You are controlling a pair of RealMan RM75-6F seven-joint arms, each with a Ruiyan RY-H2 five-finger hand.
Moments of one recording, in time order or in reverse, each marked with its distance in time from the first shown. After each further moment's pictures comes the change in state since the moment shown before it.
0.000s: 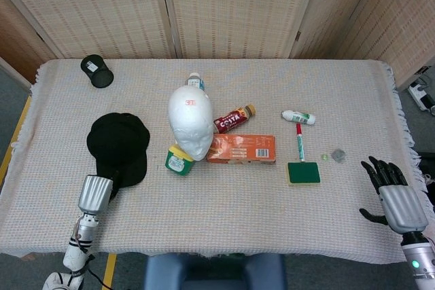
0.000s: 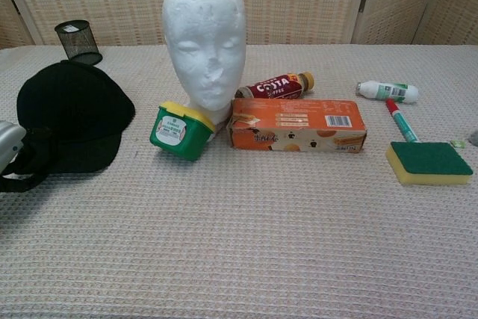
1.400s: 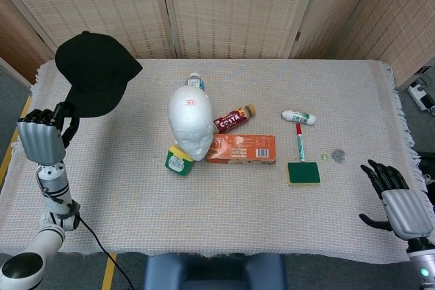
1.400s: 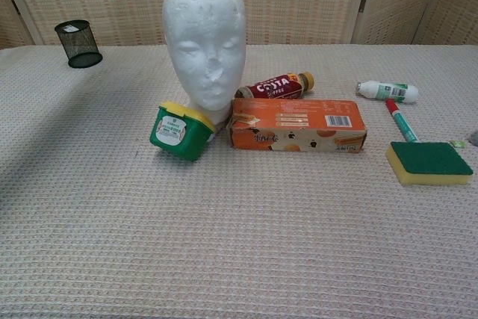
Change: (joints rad) left arm -0.388 0.274 -0.277 -0.215 -0.211 0.338 -0.019; right arm -0.014 0.074 -0.031 -0.046 -0.067 0.022 0.107
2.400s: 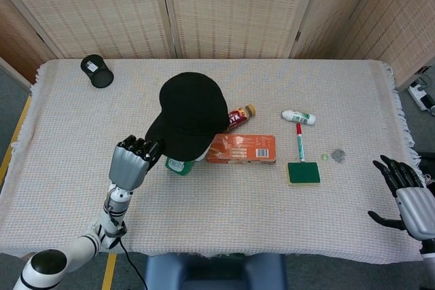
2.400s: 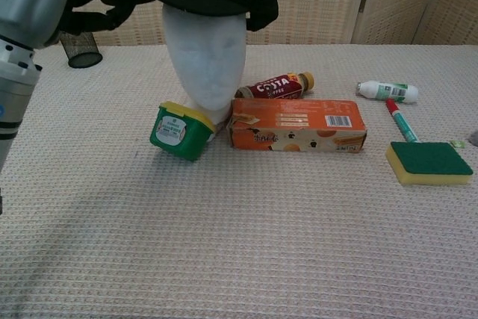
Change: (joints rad) left arm -0.046 -0.117 0.195 -0.277 0.245 0.059 0.321; right arm -0.019 0.050 0.008 0.012 -0.030 0.051 0.114
